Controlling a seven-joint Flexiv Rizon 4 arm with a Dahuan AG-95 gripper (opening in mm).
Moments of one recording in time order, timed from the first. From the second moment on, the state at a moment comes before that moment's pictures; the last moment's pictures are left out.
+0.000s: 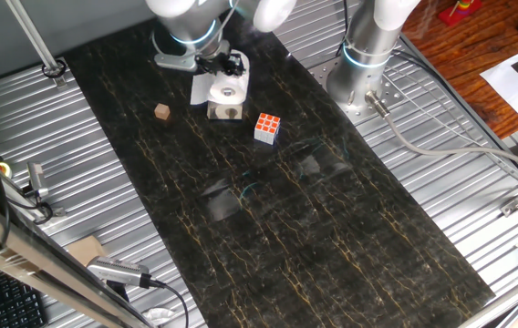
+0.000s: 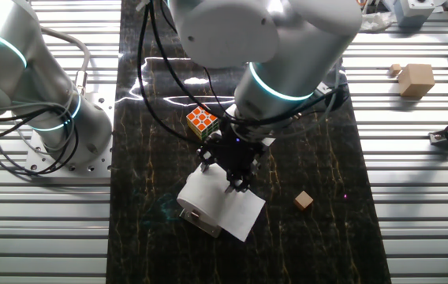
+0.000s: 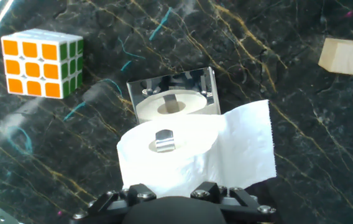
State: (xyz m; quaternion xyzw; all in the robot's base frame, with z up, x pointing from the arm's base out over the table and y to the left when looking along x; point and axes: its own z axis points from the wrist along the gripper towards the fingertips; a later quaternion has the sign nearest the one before) arm 0.348 -0.142 0.097 0.41 -0.89 0.04 0.19
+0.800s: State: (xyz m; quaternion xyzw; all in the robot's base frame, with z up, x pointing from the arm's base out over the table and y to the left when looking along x) arm 0.346 -0.137 0.105 0.39 -0.90 0.04 0.19
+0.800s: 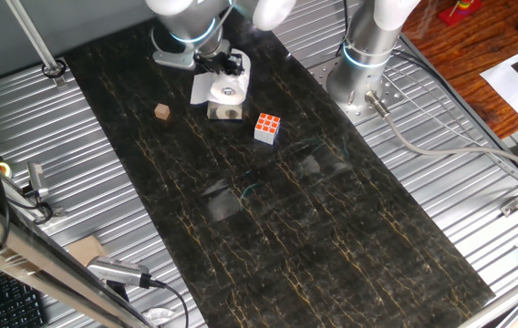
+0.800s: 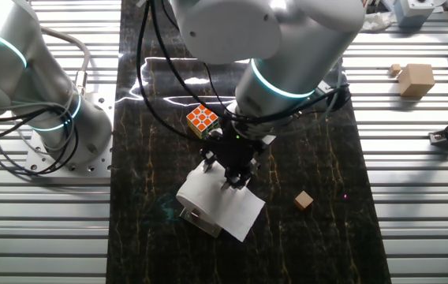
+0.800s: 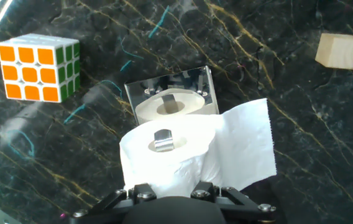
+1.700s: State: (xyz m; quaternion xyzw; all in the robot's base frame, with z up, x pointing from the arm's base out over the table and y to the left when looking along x) arm 0.379 -0.109 0.111 0.36 -0.92 0.02 0.17
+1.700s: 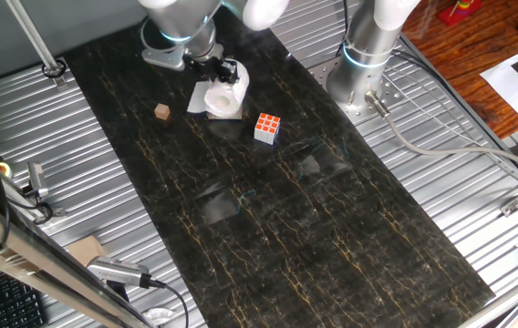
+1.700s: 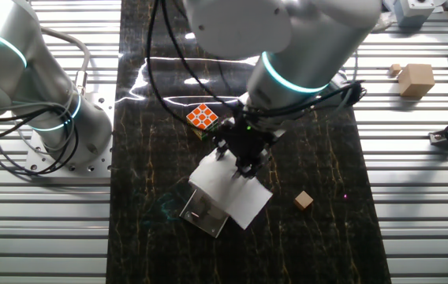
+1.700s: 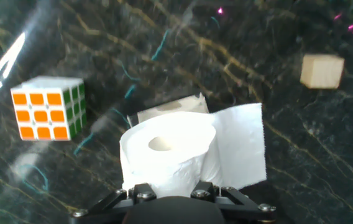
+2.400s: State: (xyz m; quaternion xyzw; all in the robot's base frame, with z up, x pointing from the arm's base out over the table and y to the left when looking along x) arm 0.415 -0.075 0.115 0.33 -0.93 0.02 0.16
